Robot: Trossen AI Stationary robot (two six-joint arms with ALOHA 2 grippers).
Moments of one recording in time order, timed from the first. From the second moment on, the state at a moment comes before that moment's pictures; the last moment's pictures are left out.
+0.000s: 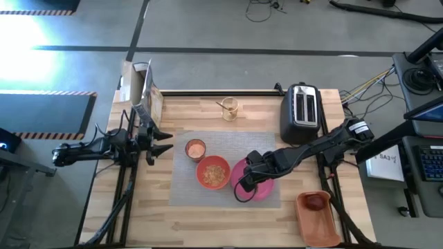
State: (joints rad) left arm 0.06 0.01 0.12 -0.16 -0.09 -0.27; right arm 0.31 1.67 1.22 -0.78 0.13 1.20
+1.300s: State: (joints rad) left arm 0.06 0.01 0.12 -0.16 -0.10 -0.24; right arm 0.45 1.67 1.48 -1.29 0.04 1.68
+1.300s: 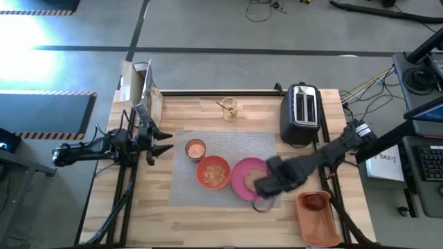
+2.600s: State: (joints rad) left arm 0.06 0.01 0.12 -0.18 -0.10 -0.25; right arm 0.85 1.67 1.33 -1.38 -0.34 1.91
